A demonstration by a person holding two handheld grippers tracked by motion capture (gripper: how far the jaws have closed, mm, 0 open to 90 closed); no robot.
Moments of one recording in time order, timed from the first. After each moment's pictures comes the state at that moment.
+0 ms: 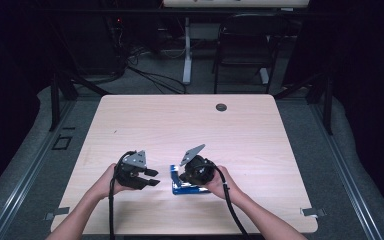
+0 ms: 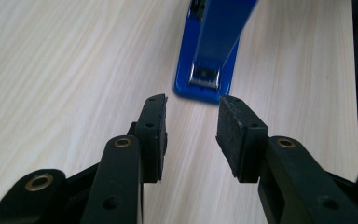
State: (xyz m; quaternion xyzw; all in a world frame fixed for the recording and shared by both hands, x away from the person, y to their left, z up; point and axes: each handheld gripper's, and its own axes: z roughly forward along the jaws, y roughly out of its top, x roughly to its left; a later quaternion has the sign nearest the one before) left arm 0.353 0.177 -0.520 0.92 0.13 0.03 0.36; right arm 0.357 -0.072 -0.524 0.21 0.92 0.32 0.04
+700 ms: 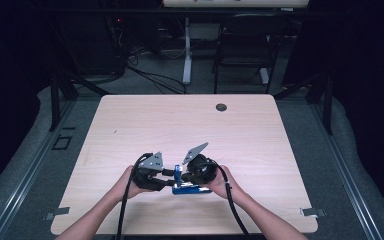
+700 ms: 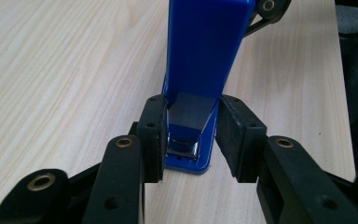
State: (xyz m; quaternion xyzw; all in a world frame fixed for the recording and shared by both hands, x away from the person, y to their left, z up) left arm 0.349 0.134 -0.518 0.91 0.12 0.03 0.39; right arm 0.357 -0.073 -0.524 0.21 0.92 0.33 0.02
